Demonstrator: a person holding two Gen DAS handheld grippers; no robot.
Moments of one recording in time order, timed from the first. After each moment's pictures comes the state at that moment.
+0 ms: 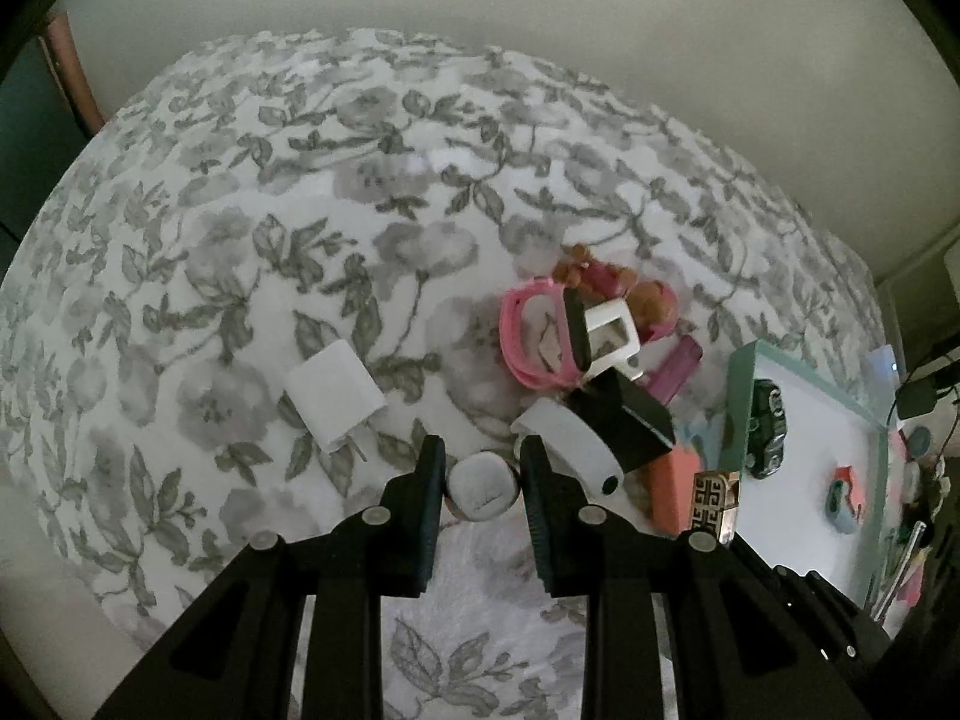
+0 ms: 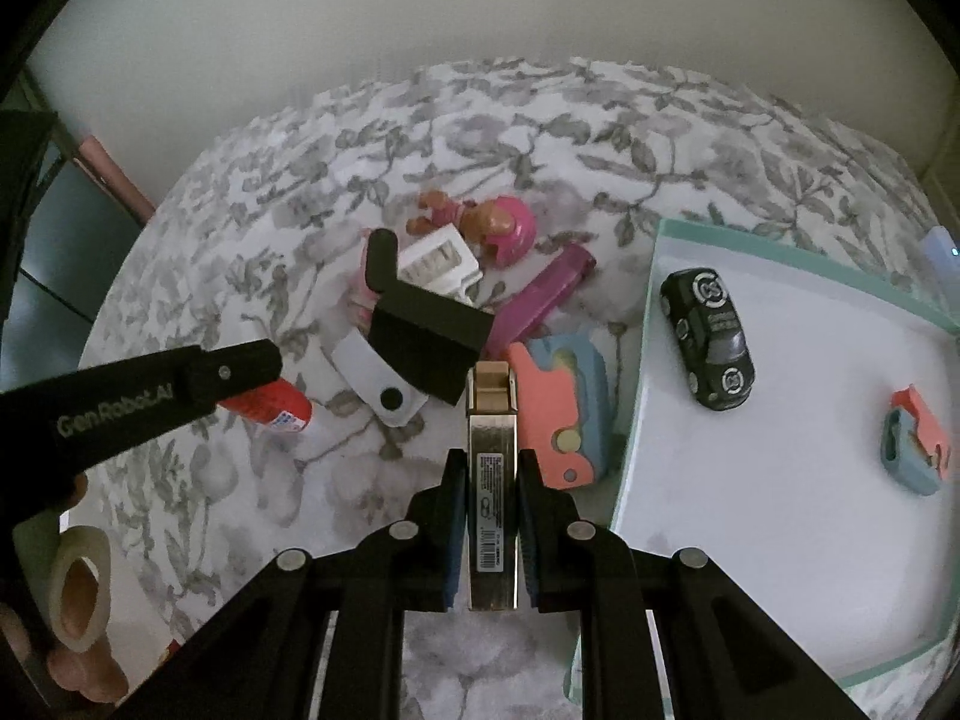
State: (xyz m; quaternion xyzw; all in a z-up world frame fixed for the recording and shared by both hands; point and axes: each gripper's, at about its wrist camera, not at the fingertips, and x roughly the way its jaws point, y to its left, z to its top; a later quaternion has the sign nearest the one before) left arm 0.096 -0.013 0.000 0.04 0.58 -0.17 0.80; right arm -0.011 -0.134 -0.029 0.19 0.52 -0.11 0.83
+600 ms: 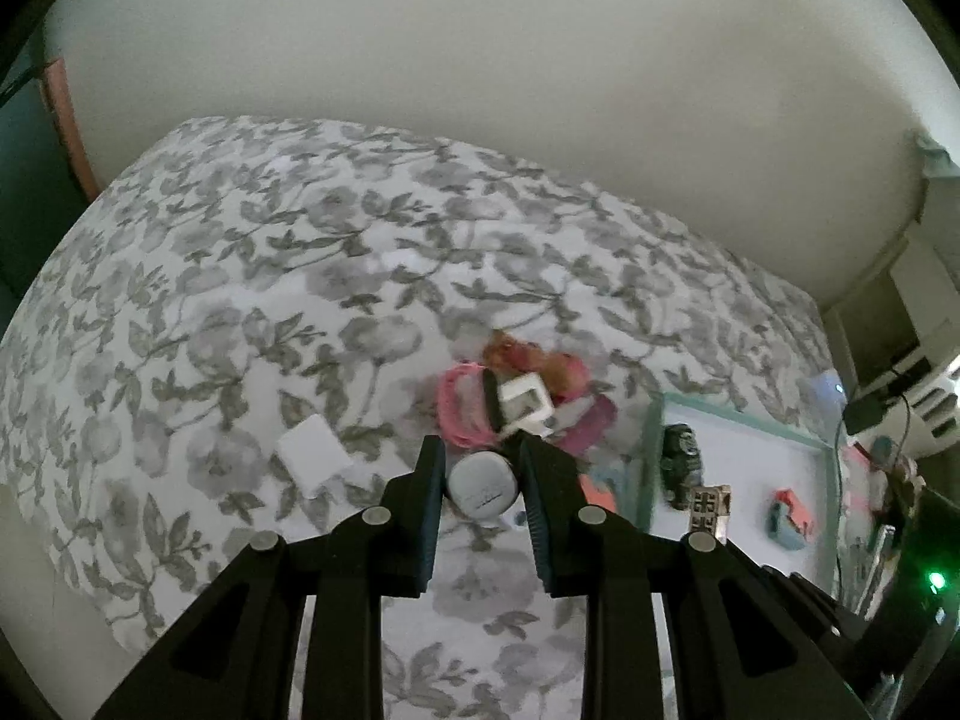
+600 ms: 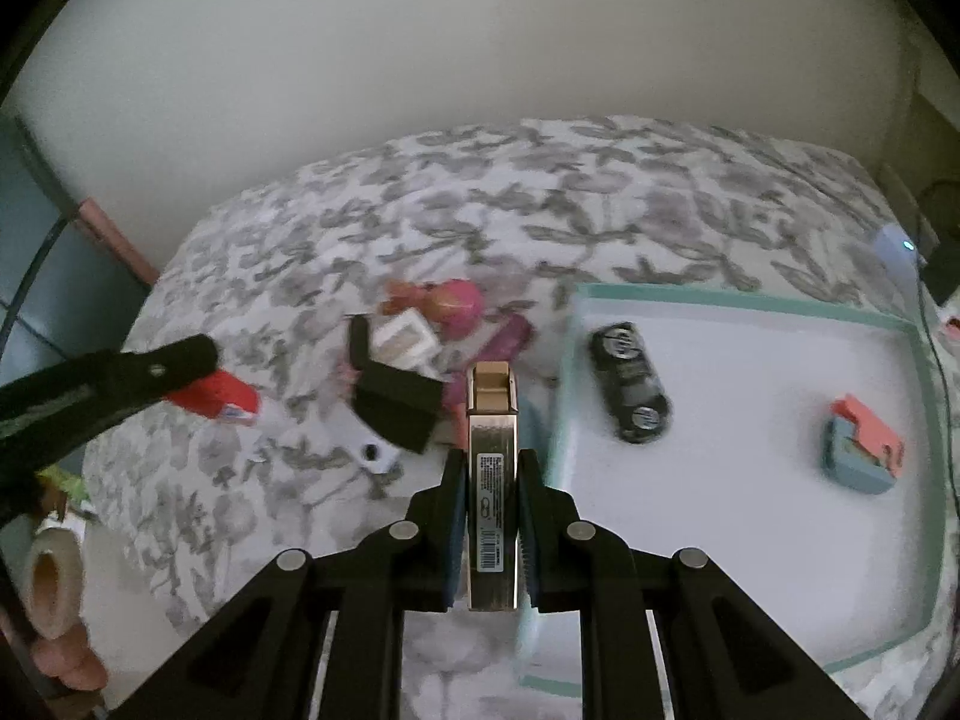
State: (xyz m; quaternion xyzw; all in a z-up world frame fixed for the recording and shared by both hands) left arm 0.075 -0.035 0.053 0.03 0.51 -0.21 0.83; right arm -0.035 -0.171 0.002 0.22 0.48 -0.15 0.84
